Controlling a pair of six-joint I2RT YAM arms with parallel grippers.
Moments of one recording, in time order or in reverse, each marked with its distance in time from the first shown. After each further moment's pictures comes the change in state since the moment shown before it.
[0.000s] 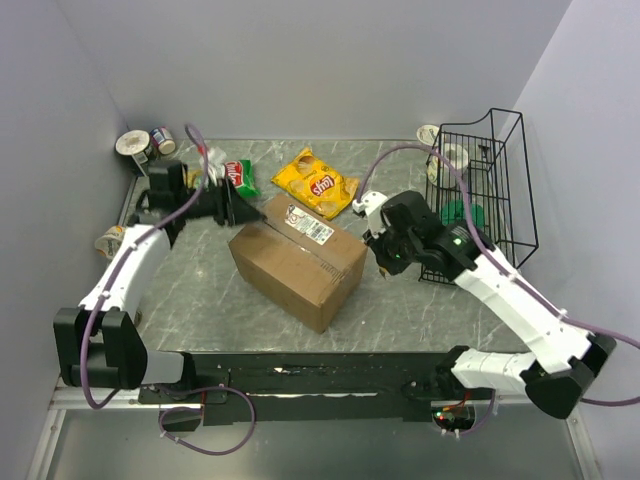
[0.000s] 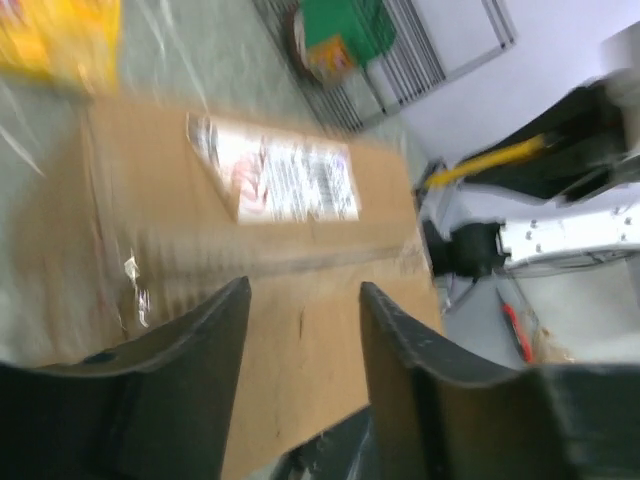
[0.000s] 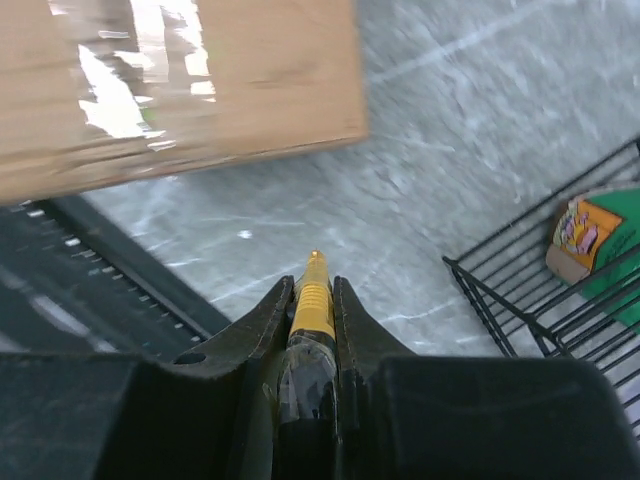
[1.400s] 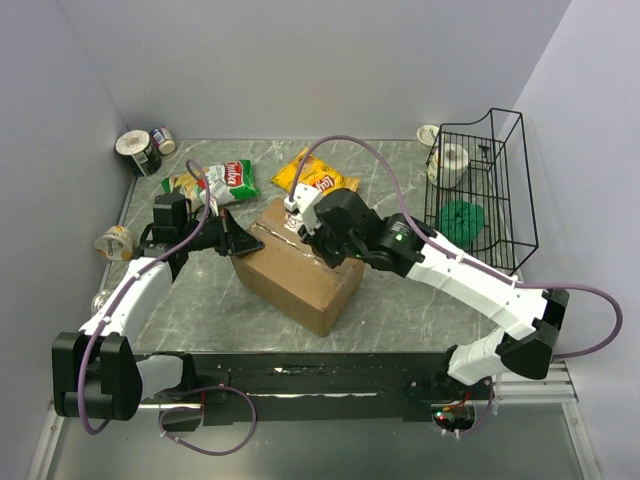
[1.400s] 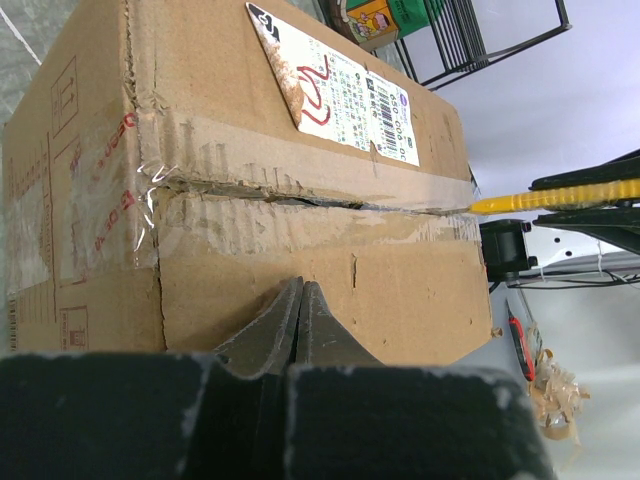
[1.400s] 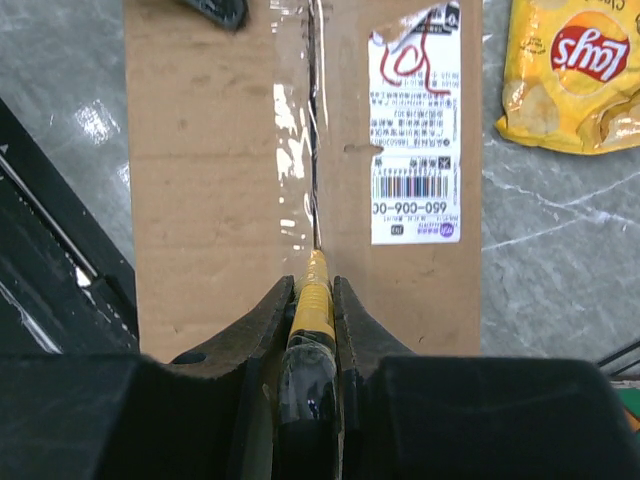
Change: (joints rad) left arm -0.002 -0.126 -0.220 0.086 -0.104 -0.034; right arm 0.272 0.278 0.195 0.242 0.089 0.045
